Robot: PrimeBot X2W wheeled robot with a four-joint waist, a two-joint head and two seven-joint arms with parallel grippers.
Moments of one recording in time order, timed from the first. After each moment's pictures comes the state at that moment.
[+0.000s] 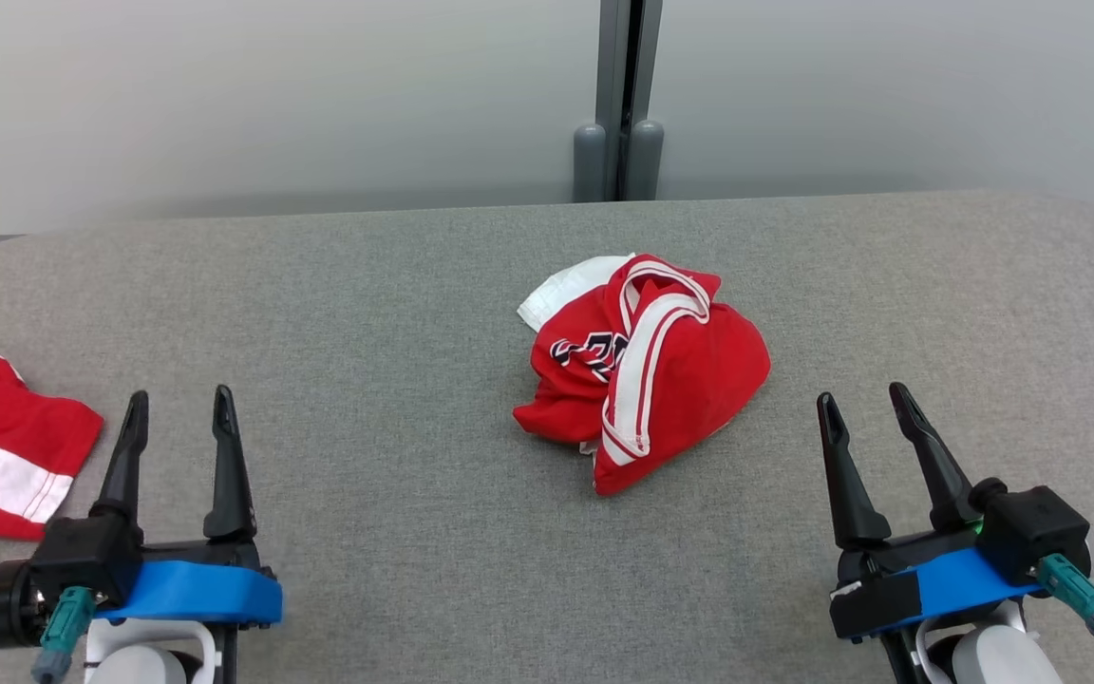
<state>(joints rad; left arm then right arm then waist) -0.12 0.13 0.02 0.20 -0.18 -0.08 -0.26 -0.13 -0.05 0.06 0.18 0.17 0.13 -0.26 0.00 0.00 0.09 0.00</state>
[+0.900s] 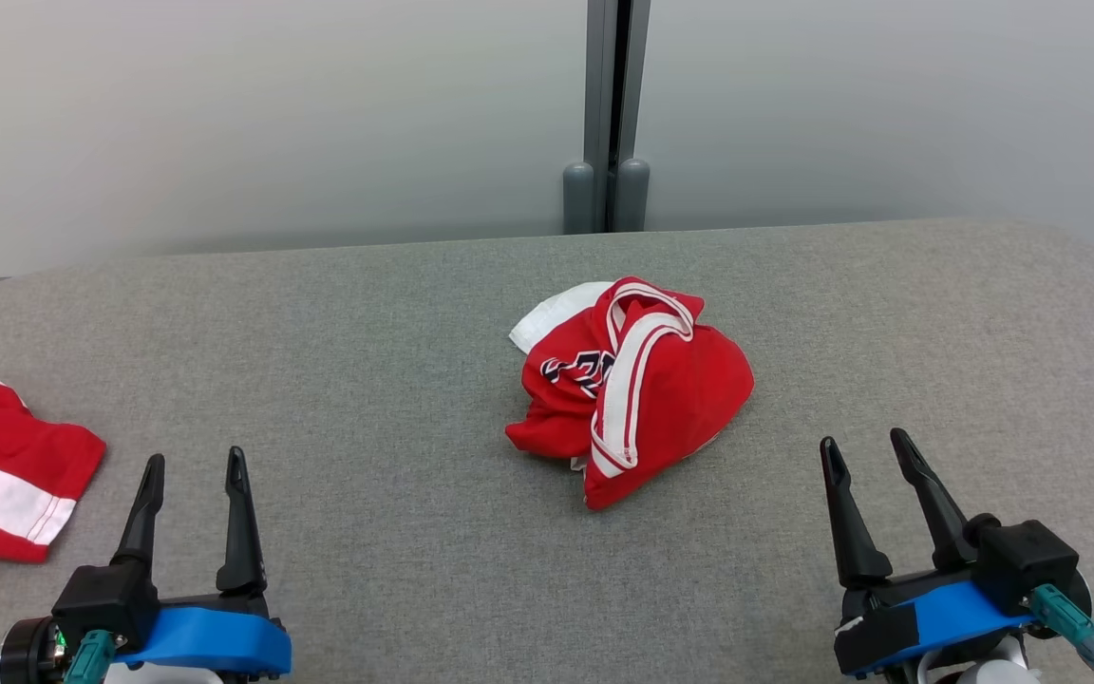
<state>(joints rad) -0.04 0.07 0.08 0.24 -0.10 -0.11 -0.26 -0.08 -0.05 0.05 0.22 0.16 0.13 -0.26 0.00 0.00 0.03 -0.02</state>
